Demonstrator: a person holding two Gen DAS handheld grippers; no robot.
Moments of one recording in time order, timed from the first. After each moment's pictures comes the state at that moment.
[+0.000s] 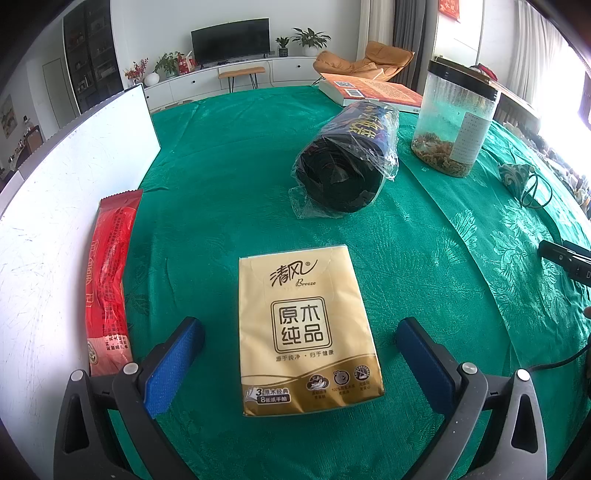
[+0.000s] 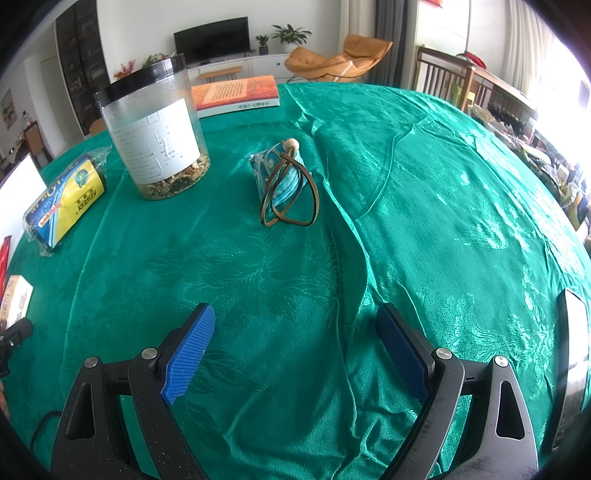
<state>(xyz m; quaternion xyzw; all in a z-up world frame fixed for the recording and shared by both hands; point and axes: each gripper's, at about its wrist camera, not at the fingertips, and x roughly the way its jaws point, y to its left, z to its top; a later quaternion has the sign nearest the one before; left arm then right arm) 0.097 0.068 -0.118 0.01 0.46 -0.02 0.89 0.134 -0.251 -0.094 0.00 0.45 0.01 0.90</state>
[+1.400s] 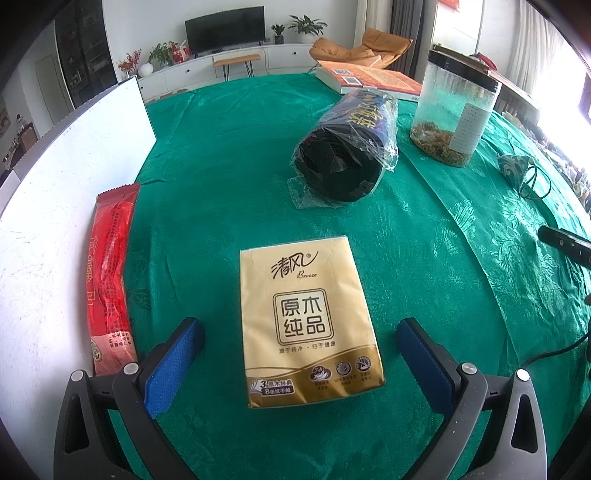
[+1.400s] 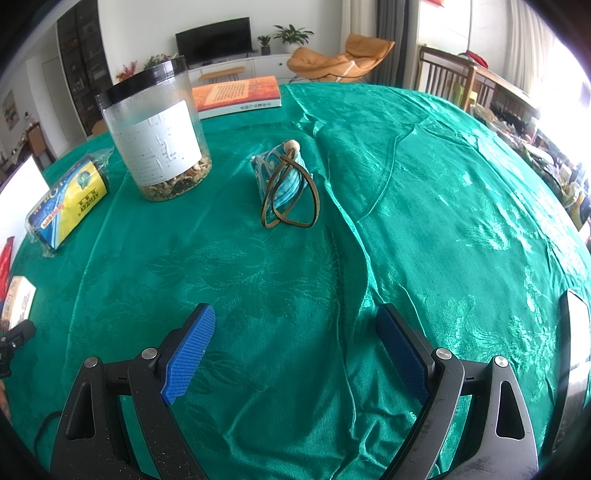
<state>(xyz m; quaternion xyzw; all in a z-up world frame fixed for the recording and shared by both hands) 0.101 0.069 -0.114 0.01 0.49 -0.03 0.87 0.137 -0.254 -0.091 0.01 0.45 0.03 0.89</state>
